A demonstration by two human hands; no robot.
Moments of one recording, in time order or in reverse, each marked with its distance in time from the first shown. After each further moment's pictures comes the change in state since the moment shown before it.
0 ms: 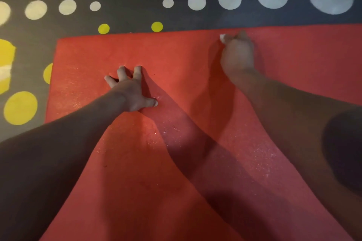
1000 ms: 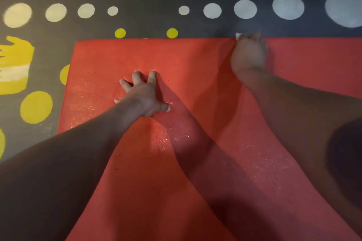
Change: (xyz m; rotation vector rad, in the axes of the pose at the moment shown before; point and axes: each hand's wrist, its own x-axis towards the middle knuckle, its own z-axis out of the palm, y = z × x) left_hand 0.008 -0.003 0.005 -0.139 -0.017 -0.053; right_hand 0.022 -0.020 -0.001 -0.063 0.105 0.123
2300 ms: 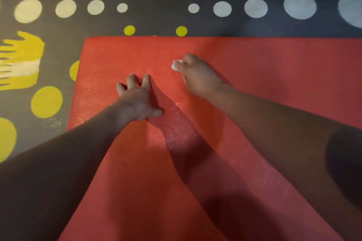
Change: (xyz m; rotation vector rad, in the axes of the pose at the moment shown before) left_hand -0.019 -0.037 -0.011 0.107 -0.032 -0.024; right_hand -0.070 -0.104 0.014 0.269 -0.356 -0.731
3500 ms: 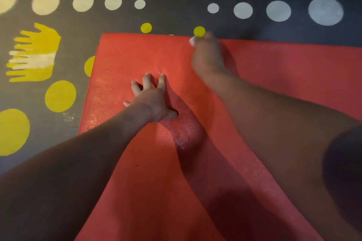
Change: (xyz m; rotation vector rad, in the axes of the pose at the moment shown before) left_hand 0.008 -0.004 0.003 -0.105 -0.045 -0.015; right_hand 0.068 -0.016 -0.007 0.108 0.245 0.404
